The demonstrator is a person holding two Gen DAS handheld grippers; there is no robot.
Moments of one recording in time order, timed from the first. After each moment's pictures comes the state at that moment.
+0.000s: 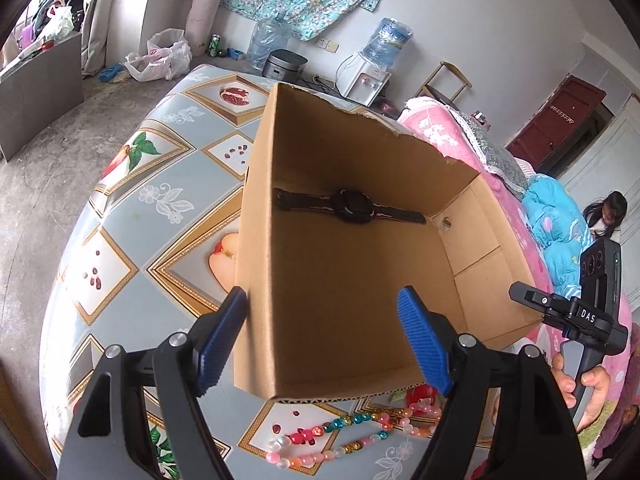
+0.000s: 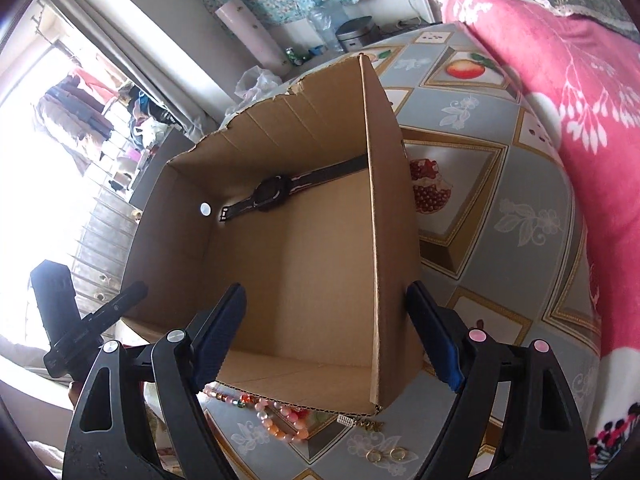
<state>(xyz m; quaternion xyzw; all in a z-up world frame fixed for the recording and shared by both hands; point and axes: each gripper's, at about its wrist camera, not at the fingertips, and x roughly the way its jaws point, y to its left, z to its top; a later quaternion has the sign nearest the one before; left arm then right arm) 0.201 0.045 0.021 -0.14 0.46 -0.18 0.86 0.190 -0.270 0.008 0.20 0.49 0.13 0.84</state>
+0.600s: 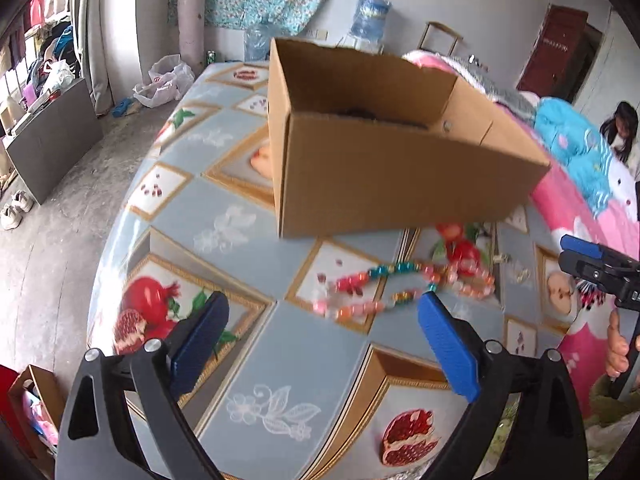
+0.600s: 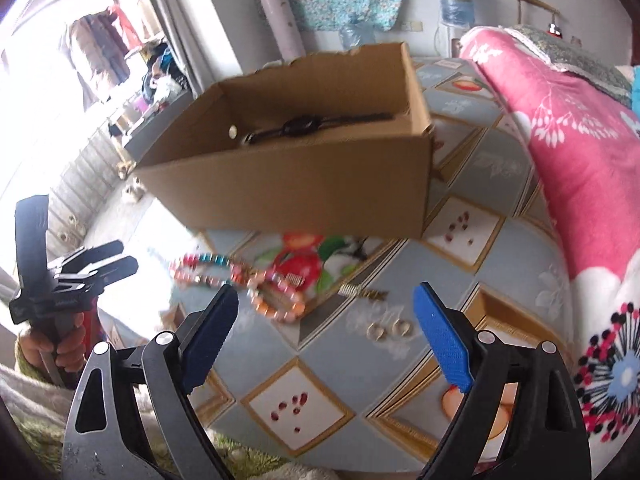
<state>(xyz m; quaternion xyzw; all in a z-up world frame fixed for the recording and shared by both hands) 0.077 0.044 -0.008 0.00 0.46 -0.15 0.87 0.037 -0.214 -0.010 0.07 0.45 0.12 0.88</state>
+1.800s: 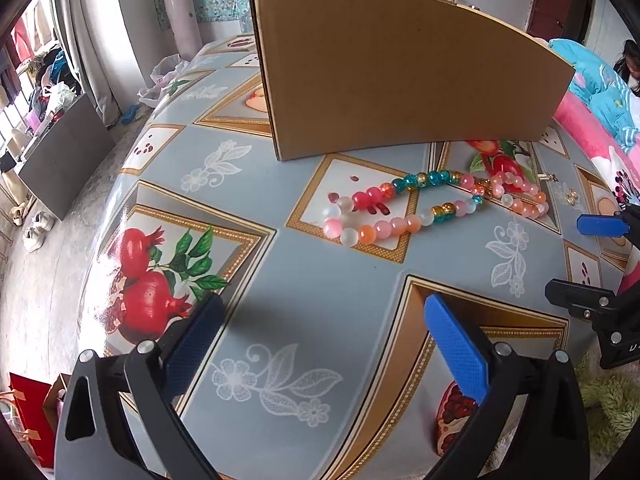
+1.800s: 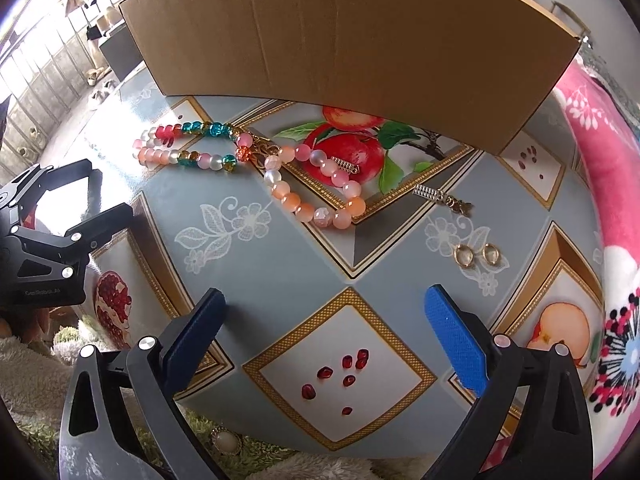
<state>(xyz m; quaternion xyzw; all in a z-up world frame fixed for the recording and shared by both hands) 0.061 0.030 -0.060 0.08 0.48 -0.12 0.86 0.039 -0.144 -0.081 -0.06 0.55 0.08 0.83</state>
